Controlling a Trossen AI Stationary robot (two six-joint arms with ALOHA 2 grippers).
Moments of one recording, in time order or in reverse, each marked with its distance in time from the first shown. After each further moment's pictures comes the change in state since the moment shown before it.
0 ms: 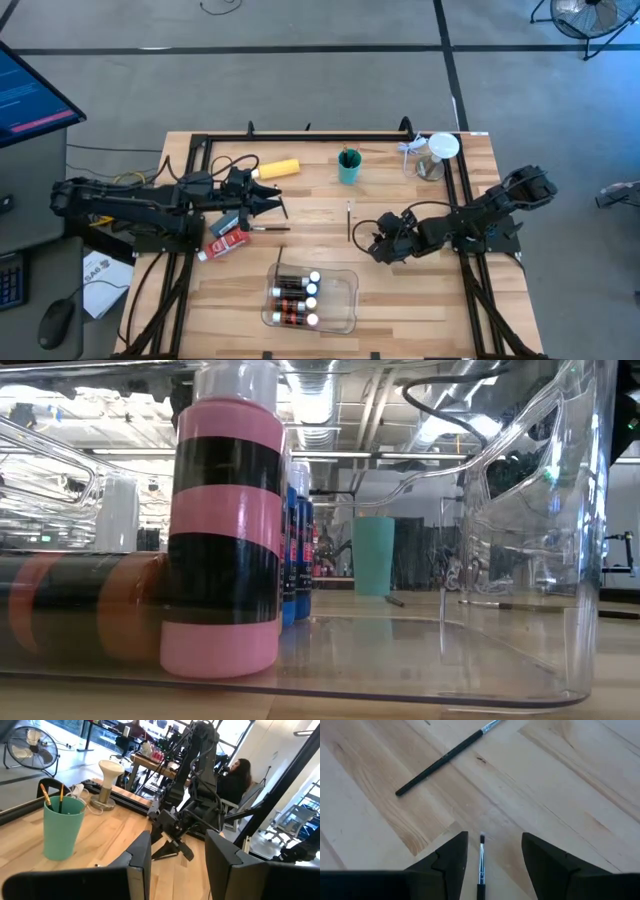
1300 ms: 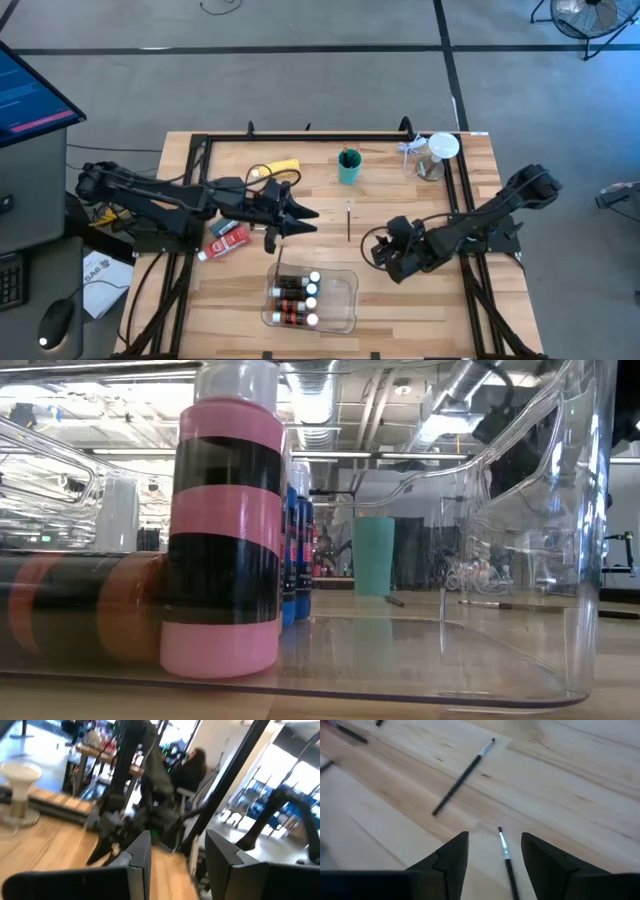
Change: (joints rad) left arm -0.184 0.424 0.442 0.005 0.052 -0.009; right arm 0.160 -0.039 0.159 -0.323 0.132 0.452
